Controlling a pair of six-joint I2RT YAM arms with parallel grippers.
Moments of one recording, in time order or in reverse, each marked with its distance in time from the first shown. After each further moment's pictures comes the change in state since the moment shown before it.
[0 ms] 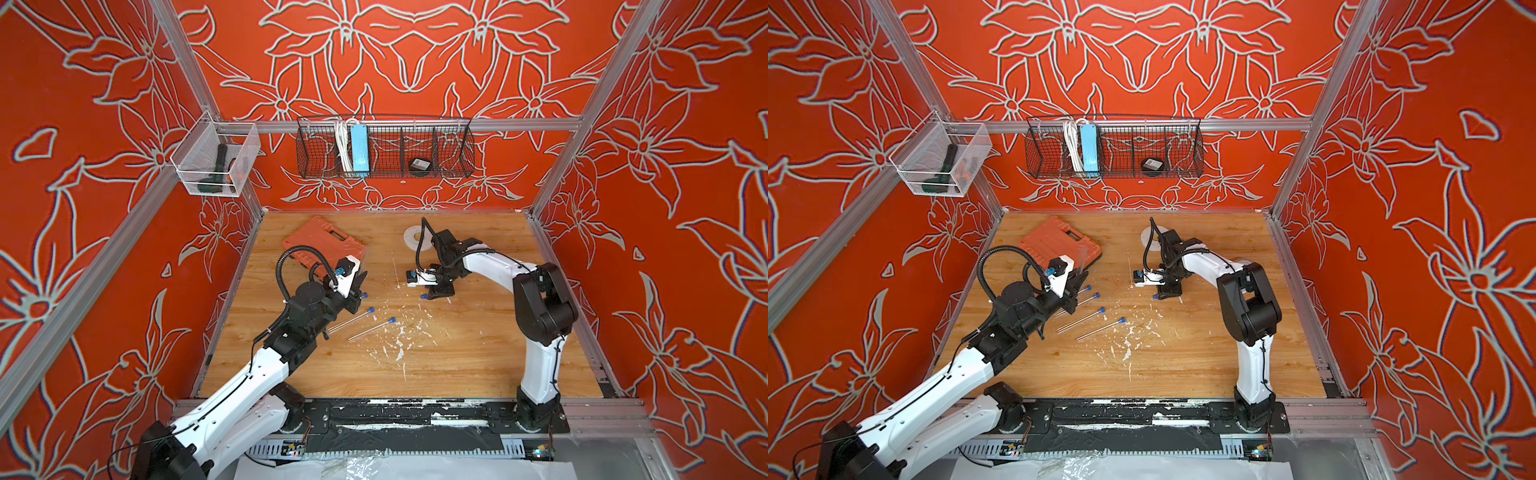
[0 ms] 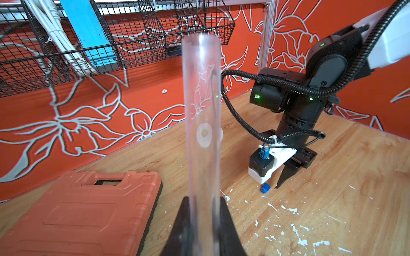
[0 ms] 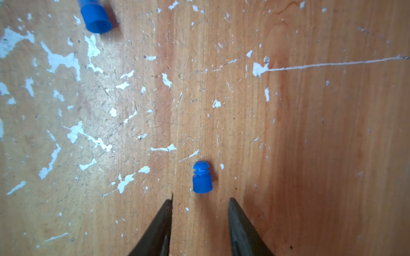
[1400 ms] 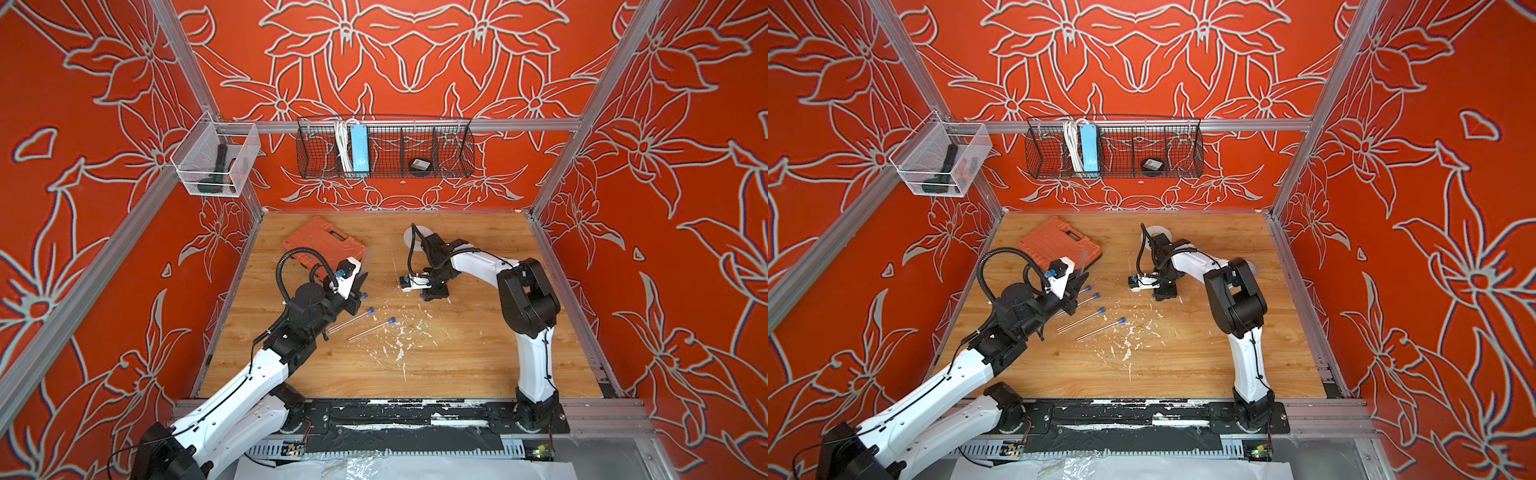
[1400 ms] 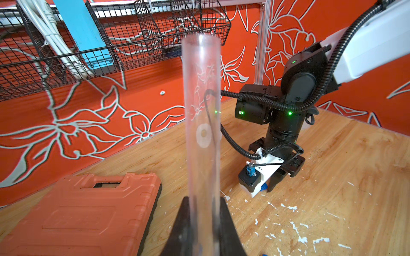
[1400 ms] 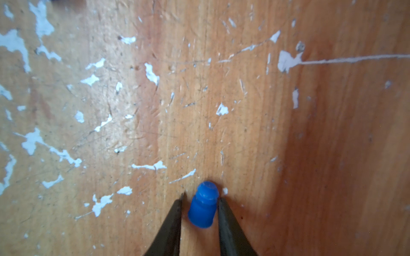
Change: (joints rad) left arm 0.000 -0.006 -0.010 0.006 0.020 0.016; right arm 0.040 0.109 0.082 -0.037 0.086 0.007
